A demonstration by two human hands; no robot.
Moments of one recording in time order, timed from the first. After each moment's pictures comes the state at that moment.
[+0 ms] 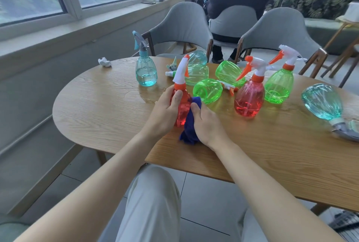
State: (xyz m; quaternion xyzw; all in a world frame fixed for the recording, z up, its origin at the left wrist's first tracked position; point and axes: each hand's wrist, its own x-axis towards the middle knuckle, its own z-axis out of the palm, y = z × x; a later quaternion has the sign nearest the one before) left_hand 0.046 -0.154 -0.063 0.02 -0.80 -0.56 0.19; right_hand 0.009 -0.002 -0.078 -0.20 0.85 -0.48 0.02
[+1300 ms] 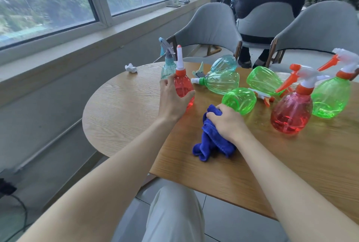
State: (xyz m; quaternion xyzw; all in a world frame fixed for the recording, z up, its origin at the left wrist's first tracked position) left_hand -0.029 -0.227 -0.066 0.15 -0.85 -0.41 0.30; right_hand -0.045 -0.037 -0.068 -0.14 0.90 -0.40 0.08
